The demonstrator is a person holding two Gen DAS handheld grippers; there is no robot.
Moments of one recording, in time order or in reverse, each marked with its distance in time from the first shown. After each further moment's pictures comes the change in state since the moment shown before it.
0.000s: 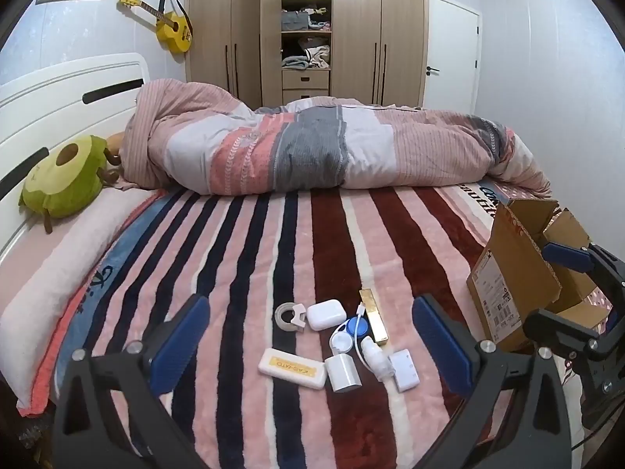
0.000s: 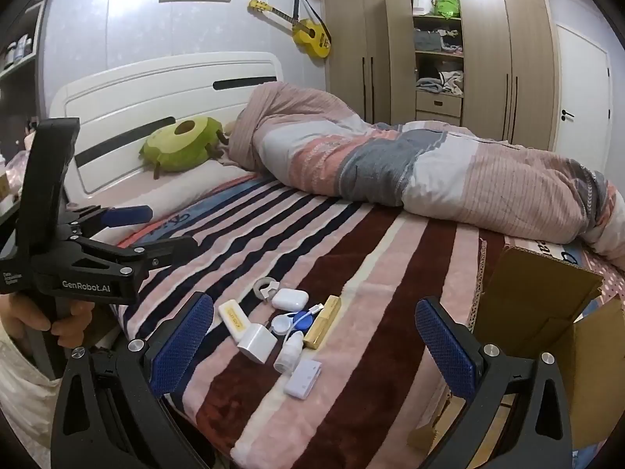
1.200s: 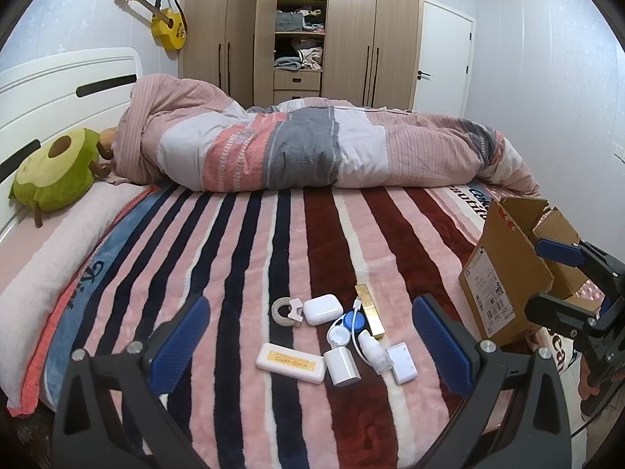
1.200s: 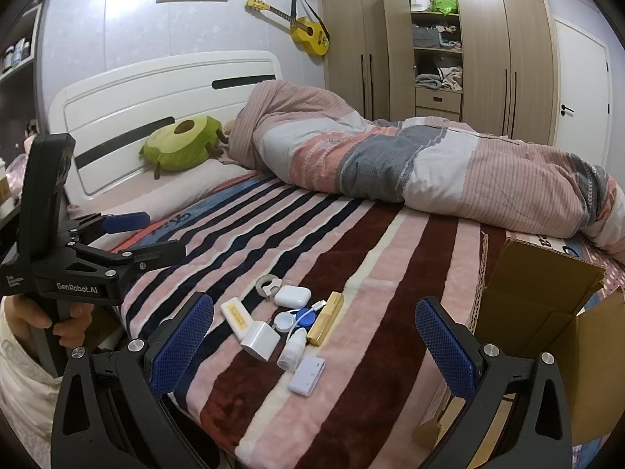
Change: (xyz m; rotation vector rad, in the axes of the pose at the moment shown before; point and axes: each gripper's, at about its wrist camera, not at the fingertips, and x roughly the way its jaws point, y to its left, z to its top) left arm -0.006 0.016 -0.008 -0.010 -0.005 -0.055; right arm -0.002 -0.003 0.001 0.026 0.007 0.005
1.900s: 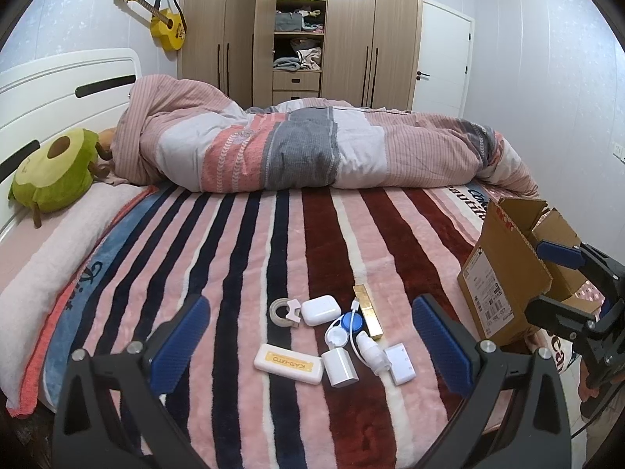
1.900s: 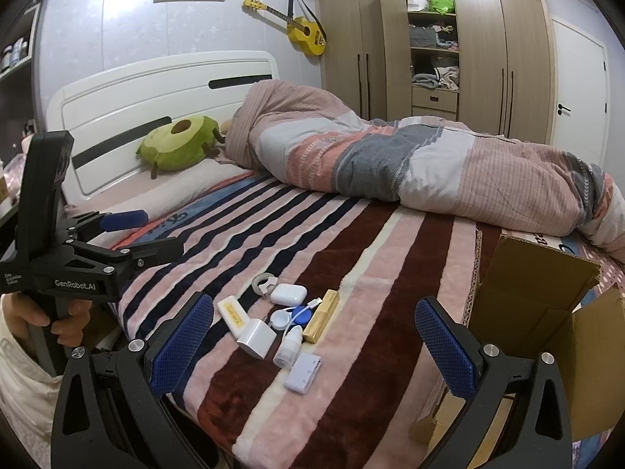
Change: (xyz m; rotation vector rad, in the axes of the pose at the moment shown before) left arm 0.001 -0.002 0.000 -0.002 0.000 -0.001; right arm -0.002 -0.002 -0.002 0.001 -0.001 -0.002
